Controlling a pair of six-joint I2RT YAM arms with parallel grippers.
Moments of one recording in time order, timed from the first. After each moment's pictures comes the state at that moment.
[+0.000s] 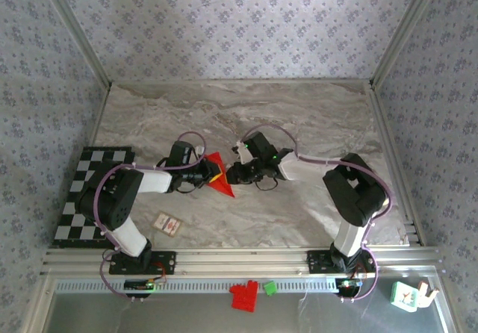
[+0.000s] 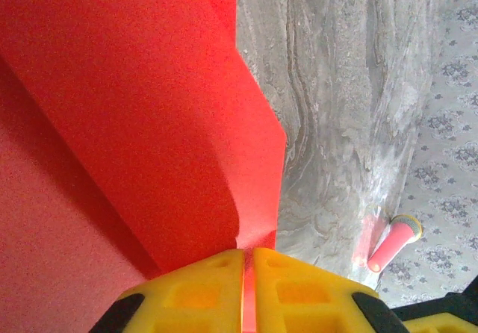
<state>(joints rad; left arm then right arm) -0.44 1.66 0.59 0.31 0.57 -1.04 0.74 1.77 1.02 -0.16 -0.54 0.57</state>
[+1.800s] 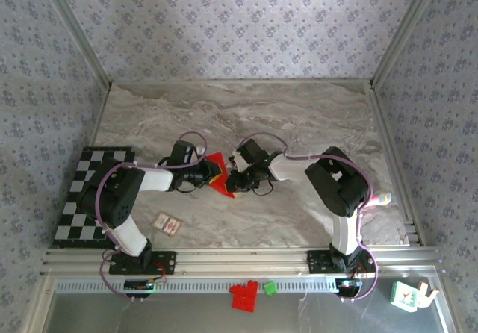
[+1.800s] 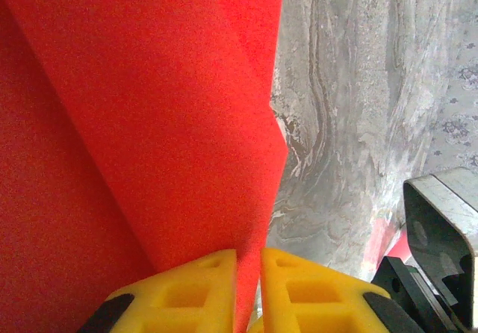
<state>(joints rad) -0.44 1.68 0.62 0.27 0.55 -1.03 0.76 1.90 1.04 -0.19 -0.54 0.56</state>
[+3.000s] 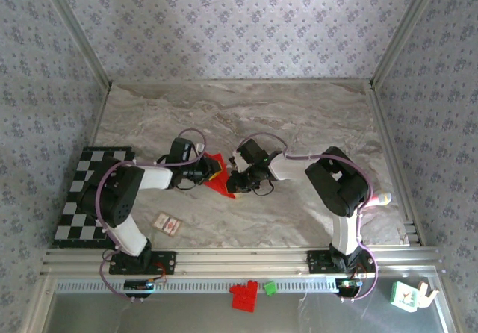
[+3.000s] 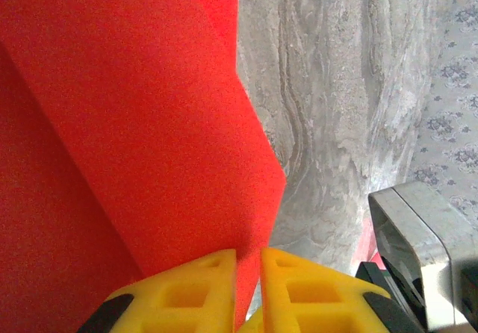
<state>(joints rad) -0.42 1.69 0.64 0.28 0.58 -1.01 0.75 1.90 1.05 -0.22 -0.54 0.55</state>
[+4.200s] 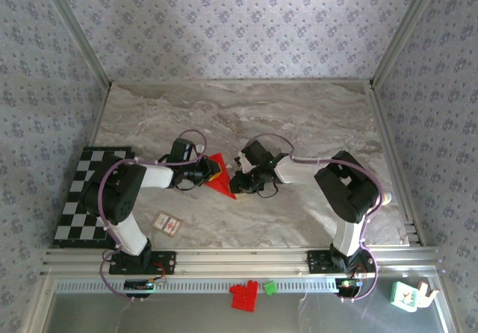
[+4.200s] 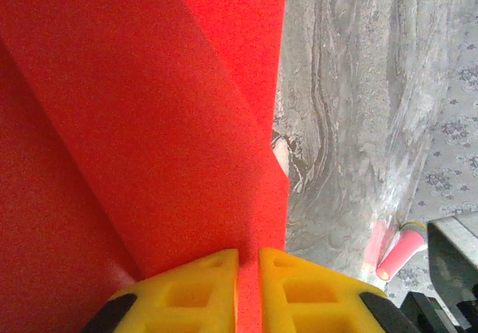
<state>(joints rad) -0.42 1.71 0.65 0.26 0.58 -1.01 0.76 1.81 0.98 -0.22 -0.49 0.61</state>
